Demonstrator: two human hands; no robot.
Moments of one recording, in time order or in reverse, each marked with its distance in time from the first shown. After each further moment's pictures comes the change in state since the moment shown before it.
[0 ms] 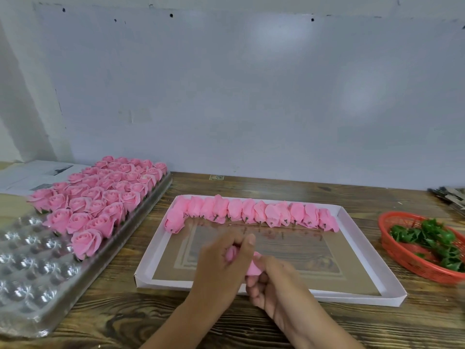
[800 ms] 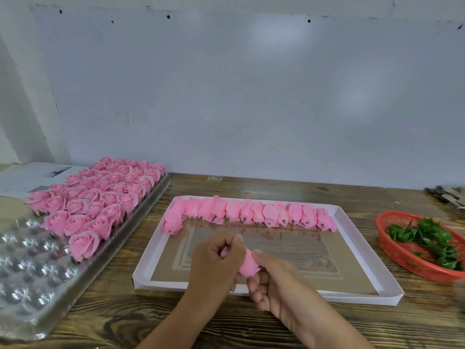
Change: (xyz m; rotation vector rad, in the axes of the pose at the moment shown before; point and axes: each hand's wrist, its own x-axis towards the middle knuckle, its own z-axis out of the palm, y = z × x) left_hand 0.002 0.000 -0.001 -0.154 0.025 -0.220; right_hand -0.008 -0.014 -0.005 -0.105 -0.092 0.055
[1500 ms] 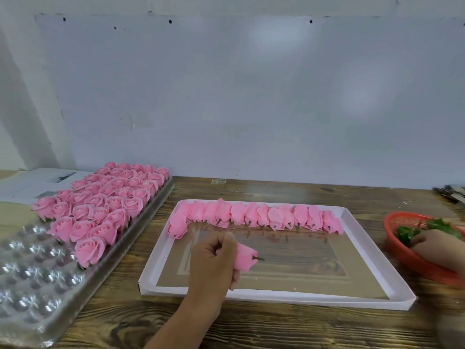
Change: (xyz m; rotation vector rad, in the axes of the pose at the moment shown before) left_hand 0.007 0.002 -0.006 -0.170 0.052 -0.140; right_hand 0.024 -0.087 -0.307 -1.435 0.815 0.319
